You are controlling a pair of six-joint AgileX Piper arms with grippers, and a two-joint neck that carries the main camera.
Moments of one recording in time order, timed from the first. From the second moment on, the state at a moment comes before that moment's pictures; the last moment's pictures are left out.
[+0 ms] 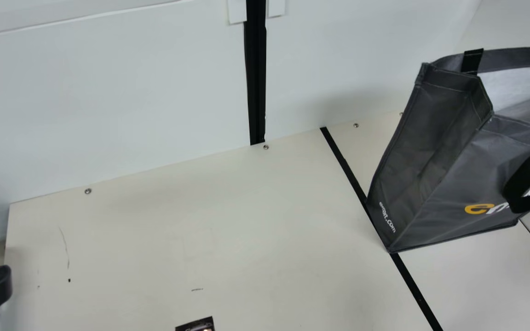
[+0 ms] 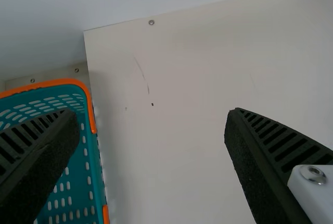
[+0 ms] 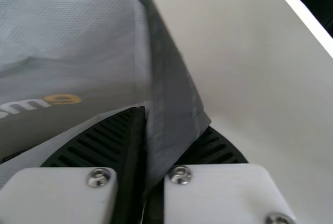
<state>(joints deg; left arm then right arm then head) -4.5 69.9 -85.2 -7.5 70.0 11.9 -64.4 91.2 -108.8 25.7 65.4 -45.8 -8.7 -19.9</state>
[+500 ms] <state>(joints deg) -4.5 69.9 -85.2 -7.5 70.0 11.9 -63.4 90.0 -113.8 28.6 68.2 -44.5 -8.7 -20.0</state>
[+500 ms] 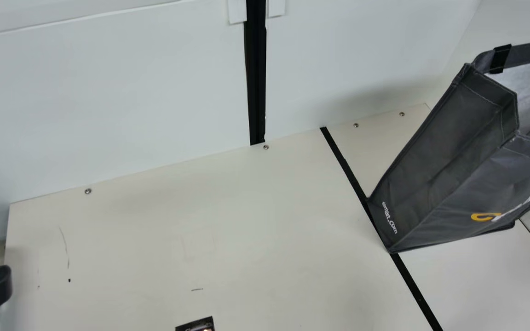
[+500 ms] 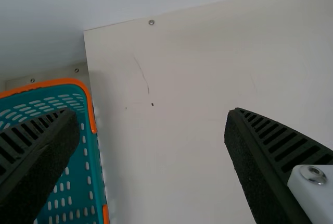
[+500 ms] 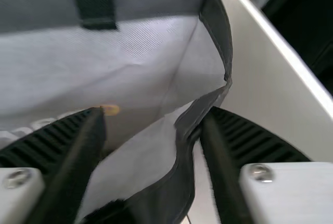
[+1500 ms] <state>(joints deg) -4.5 69.9 -85.2 -7.5 70.0 11.9 -49.0 86.4 -124.3 32.1 70.0 -41.9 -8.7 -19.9</state>
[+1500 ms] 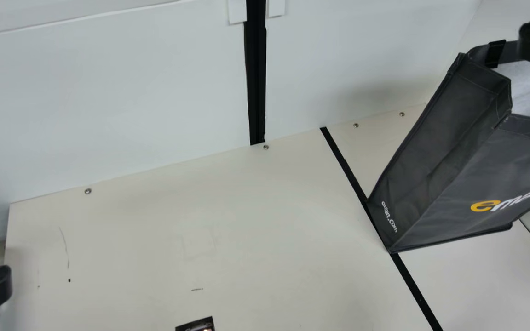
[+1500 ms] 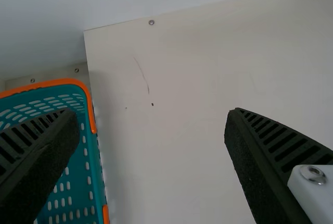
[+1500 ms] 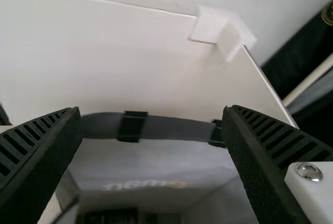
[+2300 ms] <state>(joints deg) -4.5 69.9 -85.2 -7.5 70.0 11.9 -24.7 82.5 -119.8 26.0 69.8 -35.1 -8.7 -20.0</state>
